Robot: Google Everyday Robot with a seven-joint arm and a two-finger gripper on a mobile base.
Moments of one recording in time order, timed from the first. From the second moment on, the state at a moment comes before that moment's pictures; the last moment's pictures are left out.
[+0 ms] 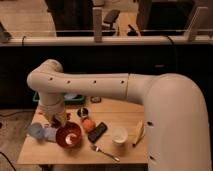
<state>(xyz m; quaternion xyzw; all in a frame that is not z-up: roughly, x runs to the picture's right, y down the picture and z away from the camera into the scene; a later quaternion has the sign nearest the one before) -0.236 0.142 0.650 -0.26 -0.32 -0.58 0.70</state>
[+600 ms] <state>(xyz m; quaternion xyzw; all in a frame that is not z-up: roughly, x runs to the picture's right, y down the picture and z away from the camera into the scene) -0.233 0.155 0.661 -0.25 -0.33 -0.59 0.70</state>
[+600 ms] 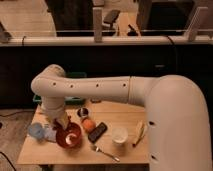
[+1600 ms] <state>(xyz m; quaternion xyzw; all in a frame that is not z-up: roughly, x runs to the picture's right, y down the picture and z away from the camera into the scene) -0.227 0.158 0.667 -0.26 -0.33 -0.59 0.69</state>
